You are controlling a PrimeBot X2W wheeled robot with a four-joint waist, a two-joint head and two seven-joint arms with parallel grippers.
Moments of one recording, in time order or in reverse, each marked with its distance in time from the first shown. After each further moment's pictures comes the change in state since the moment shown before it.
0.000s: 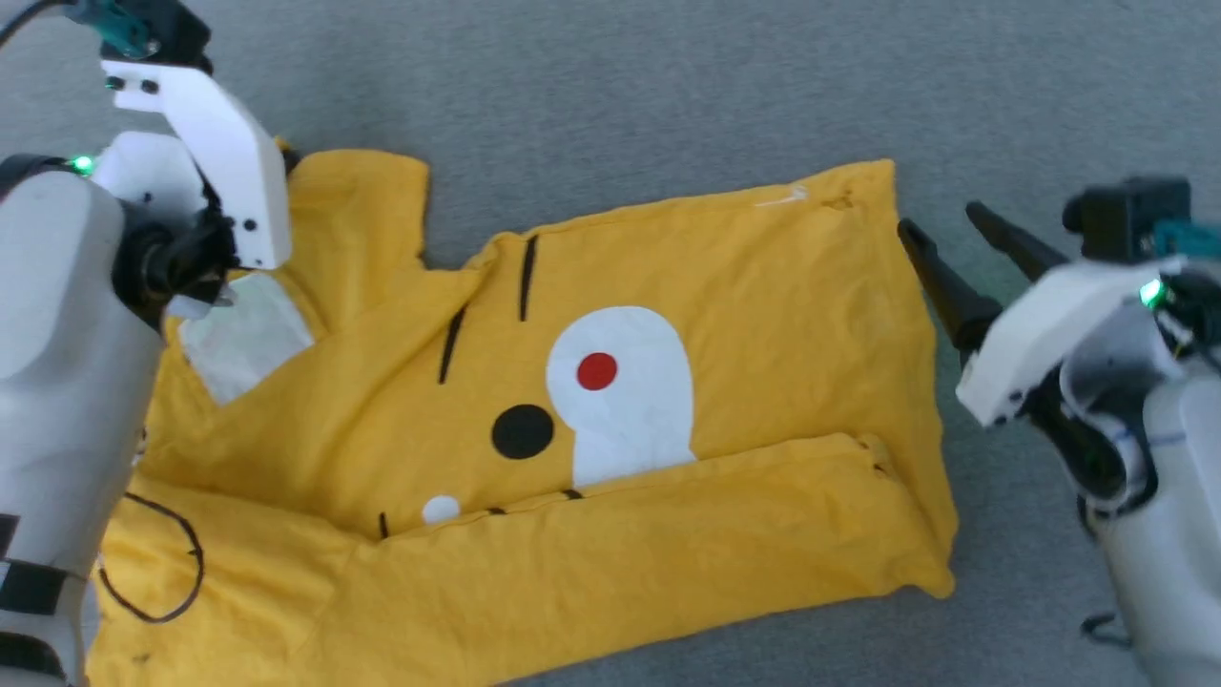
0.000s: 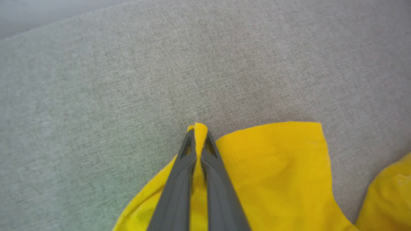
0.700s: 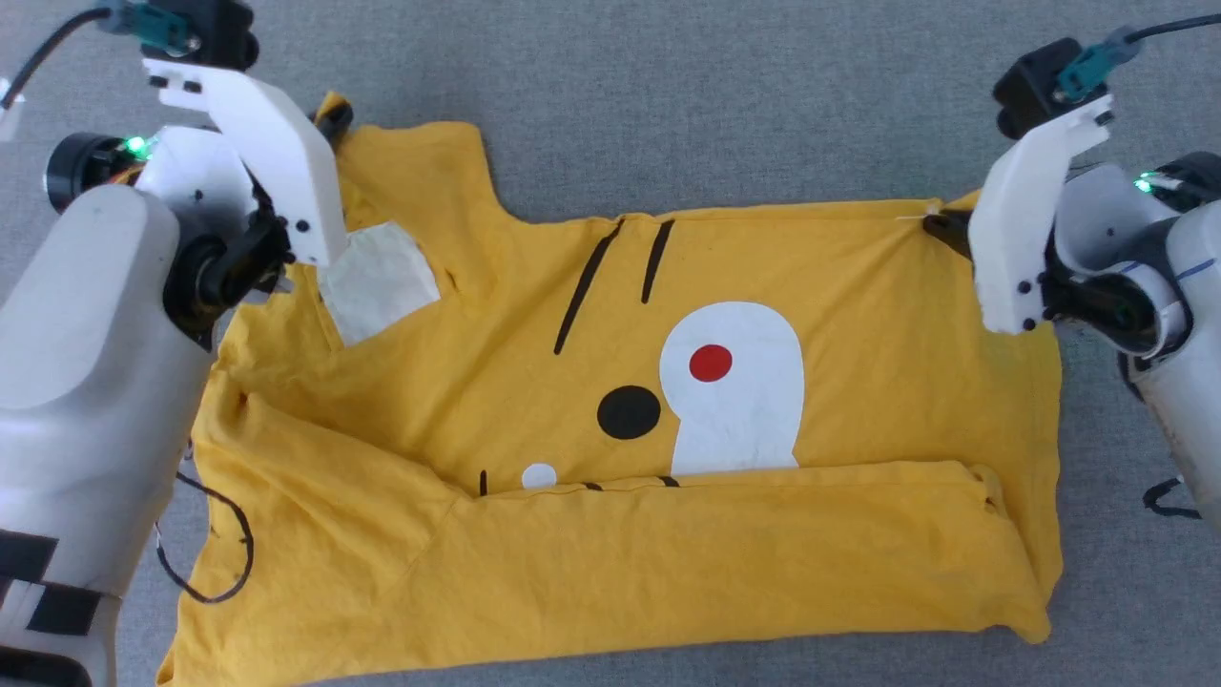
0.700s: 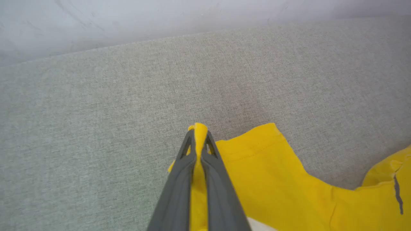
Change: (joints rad) left arm 0.046 -0.040 0.008 -0.125 0.009 0.015 -0.160; right arm -0.392 -0.190 0.343 0.287 0.220 0.000 0.491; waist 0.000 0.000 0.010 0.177
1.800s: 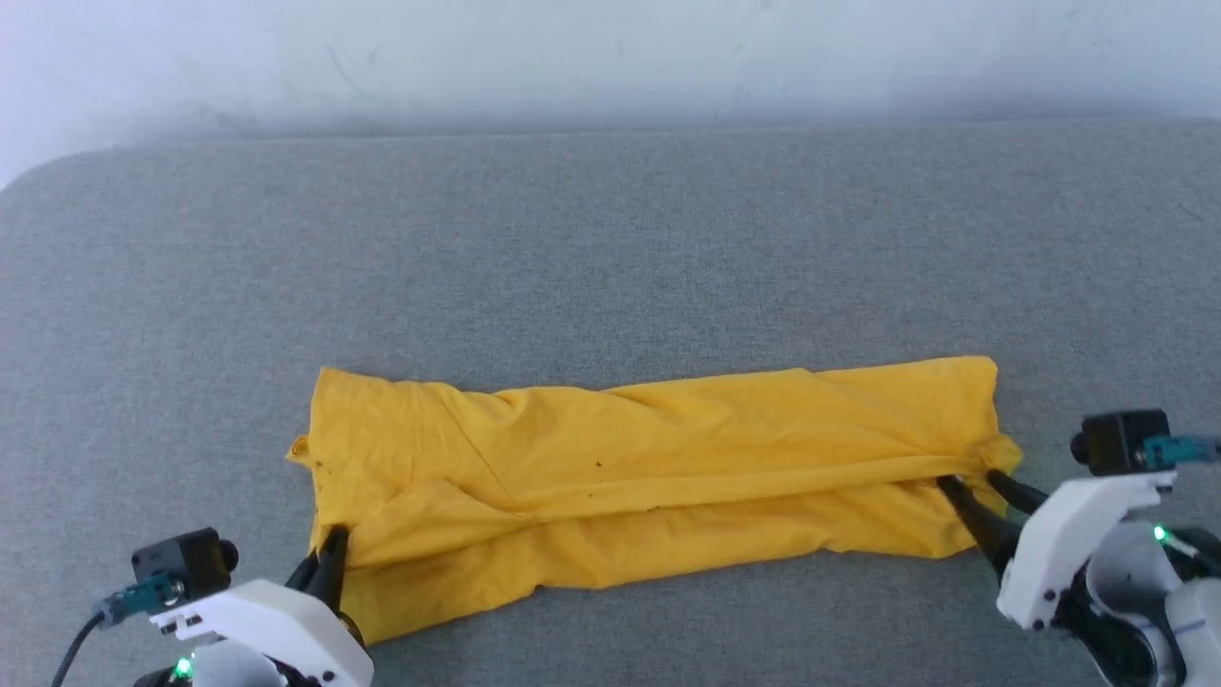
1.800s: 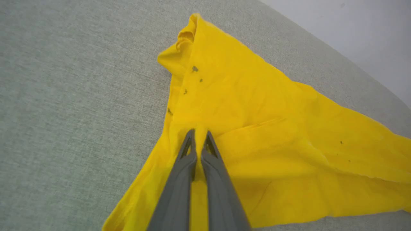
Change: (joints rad) left arm 0.975 -0.023 0.205 -0.493 -0.170 0.317 -0.403; right arm 0.680 0.107 -0.350 -0.163 -0.060 0.000 -0.410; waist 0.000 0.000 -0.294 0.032
